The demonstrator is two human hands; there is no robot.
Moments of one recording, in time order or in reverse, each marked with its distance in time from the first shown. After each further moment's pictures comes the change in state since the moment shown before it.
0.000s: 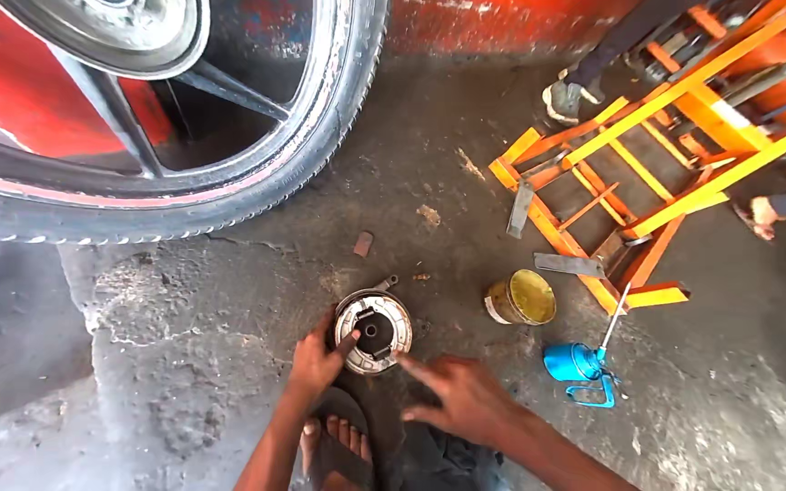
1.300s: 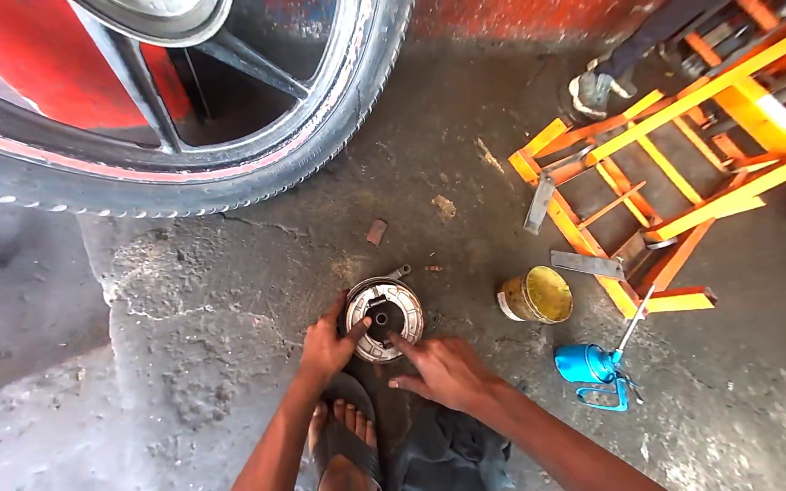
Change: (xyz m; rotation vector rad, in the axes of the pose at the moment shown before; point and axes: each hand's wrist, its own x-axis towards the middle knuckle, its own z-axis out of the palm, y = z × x) left_hand 0.000 -0.001 0.003 -0.016 0.019 -0.020; right_hand 0.046 -0.007 0.010 -0.052 -0.284 0.057
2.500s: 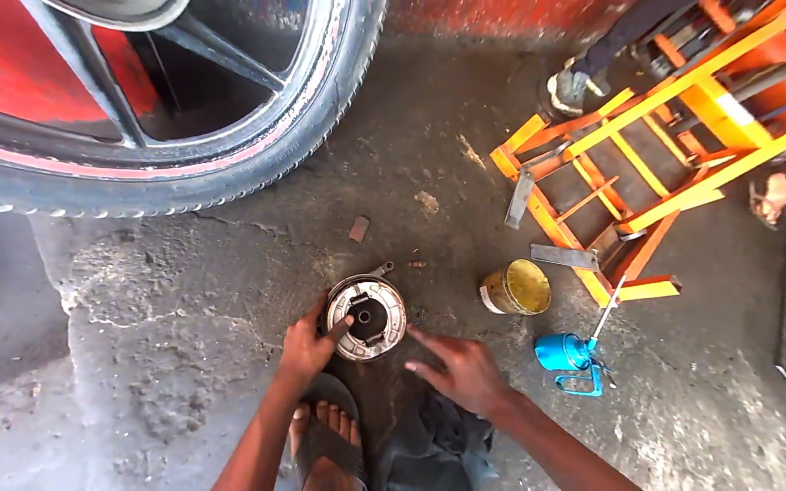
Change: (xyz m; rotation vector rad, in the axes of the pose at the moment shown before) left_hand -0.002 0.002 0.001 -0.012 0.021 0.037; right_hand -0.042 0.038 0.031 0.112 0.594 0.011
